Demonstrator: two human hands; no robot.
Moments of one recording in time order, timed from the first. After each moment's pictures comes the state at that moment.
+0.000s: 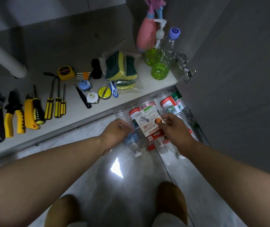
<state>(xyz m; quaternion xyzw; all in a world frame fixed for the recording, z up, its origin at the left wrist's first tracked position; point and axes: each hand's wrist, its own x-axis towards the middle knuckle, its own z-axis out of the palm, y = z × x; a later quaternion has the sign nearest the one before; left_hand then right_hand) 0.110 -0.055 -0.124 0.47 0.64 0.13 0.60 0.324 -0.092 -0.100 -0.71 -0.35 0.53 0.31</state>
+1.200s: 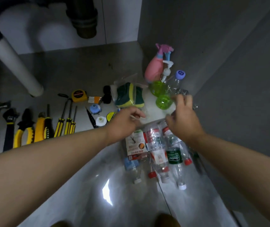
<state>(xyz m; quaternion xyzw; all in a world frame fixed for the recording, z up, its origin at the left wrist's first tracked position) 0.118 0.015 -0.021 0.63 0.54 0.22 0.52 0.333 0.004 -0.024 -0.71 -0.67 0.13 0.20</state>
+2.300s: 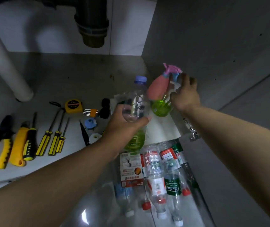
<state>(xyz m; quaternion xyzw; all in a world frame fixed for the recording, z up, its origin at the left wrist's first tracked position) 0.121 0.061 -0.036 0.42 0.59 0.41 0.55 0.324 0.158 0.009 -0.76 -0.61 0.10 0.21</state>
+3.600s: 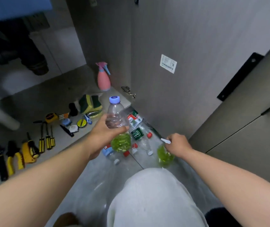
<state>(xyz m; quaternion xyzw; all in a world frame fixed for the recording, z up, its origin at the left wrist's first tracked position) 0.164 -0.133 0.066 0.59 0.52 0.21 0.58 0.419 -0.250 0.003 -0.86 -0.42 0.29 0.09</state>
